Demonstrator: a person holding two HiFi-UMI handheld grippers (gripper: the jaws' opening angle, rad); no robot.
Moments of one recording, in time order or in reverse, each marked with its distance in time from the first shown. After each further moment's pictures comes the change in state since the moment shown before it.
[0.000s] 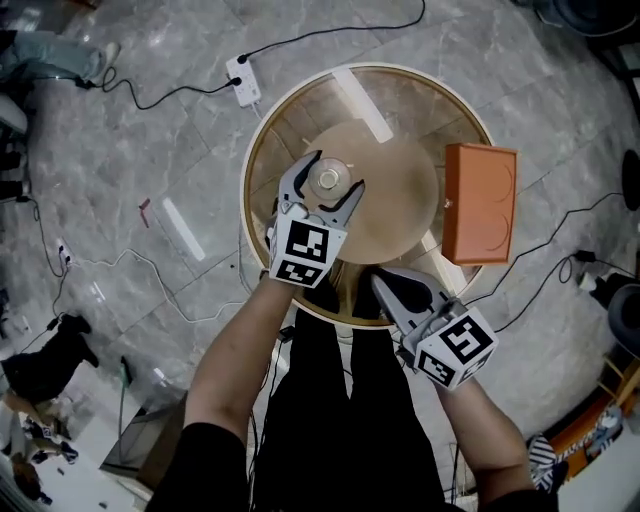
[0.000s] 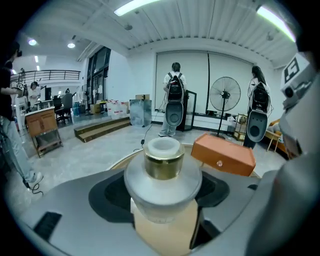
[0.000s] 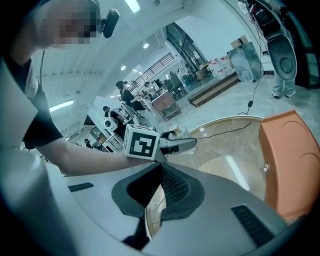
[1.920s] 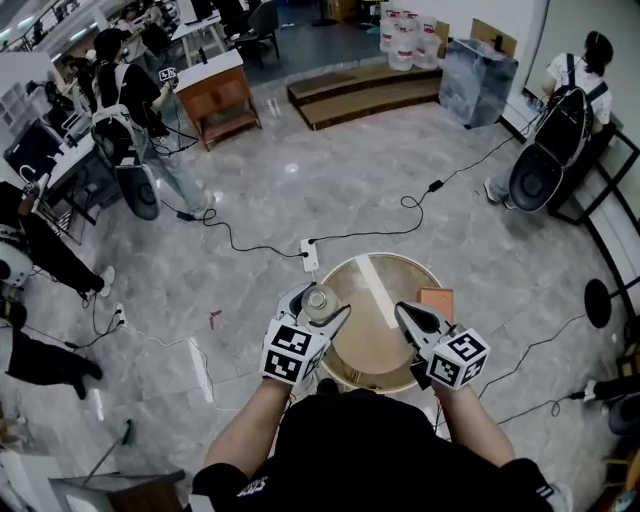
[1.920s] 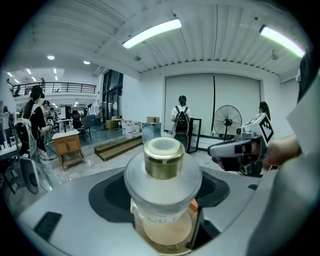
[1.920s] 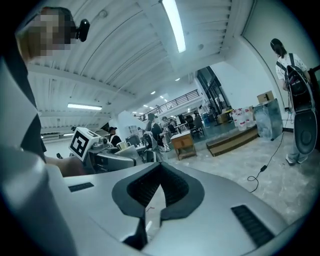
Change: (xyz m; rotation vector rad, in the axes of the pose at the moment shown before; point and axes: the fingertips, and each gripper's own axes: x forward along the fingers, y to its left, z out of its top) left arm -0.454 -0.070 0.311 -0.065 -0.121 0.136; right arm -0.240 0.280 0.238 -0.323 -0.357 0.057
